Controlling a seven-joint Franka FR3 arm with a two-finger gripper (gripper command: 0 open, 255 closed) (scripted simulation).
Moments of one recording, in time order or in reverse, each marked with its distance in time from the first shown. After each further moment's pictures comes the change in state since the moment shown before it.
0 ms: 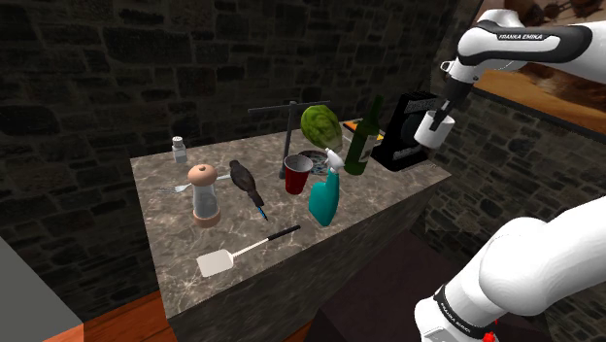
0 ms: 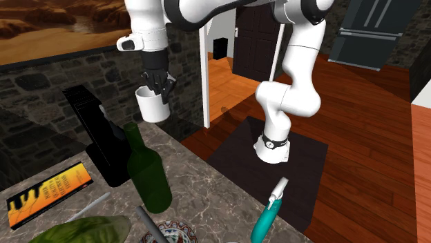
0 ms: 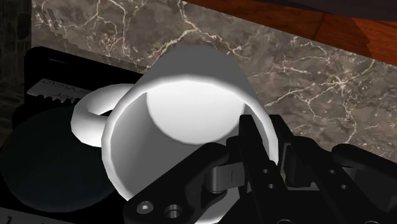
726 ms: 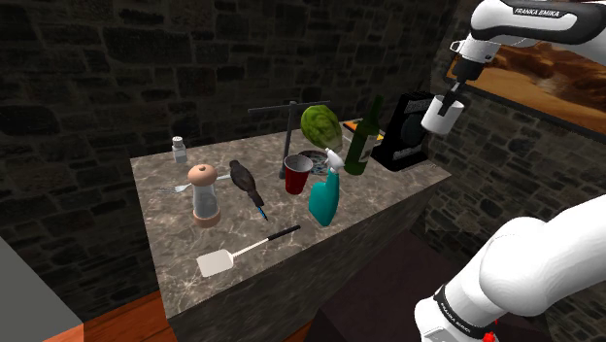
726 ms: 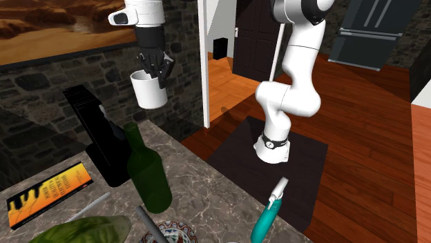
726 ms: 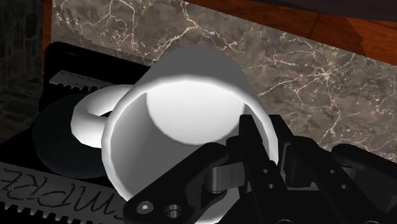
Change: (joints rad) arm 0.009 0.013 0.014 0.157 0.014 -0.147 -0.007
